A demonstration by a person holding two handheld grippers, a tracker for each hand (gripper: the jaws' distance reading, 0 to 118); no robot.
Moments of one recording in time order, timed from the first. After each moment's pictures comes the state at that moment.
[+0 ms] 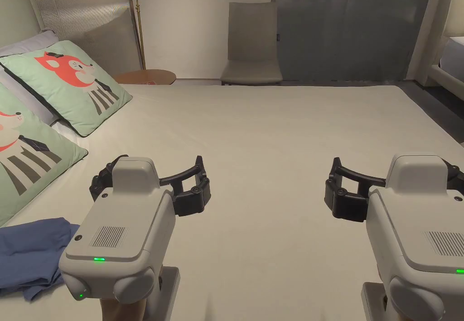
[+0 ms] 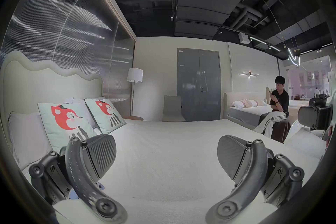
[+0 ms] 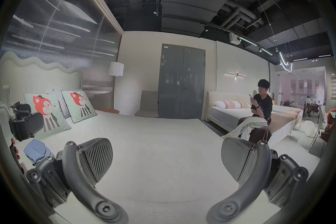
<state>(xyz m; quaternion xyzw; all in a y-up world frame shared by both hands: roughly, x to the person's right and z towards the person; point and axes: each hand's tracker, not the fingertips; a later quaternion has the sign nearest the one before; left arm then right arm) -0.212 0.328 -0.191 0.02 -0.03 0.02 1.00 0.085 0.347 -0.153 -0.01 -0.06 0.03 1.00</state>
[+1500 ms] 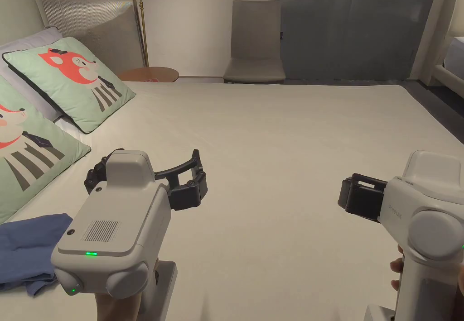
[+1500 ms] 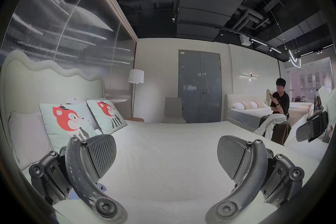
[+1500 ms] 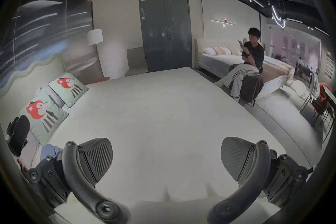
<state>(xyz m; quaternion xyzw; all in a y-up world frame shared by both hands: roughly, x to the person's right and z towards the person) -0.221 0.335 -0.187 0.02 -0.03 0.02 1.00 0.098 0.371 -0.165 -0.23 -0.12 -0.07 0.96</state>
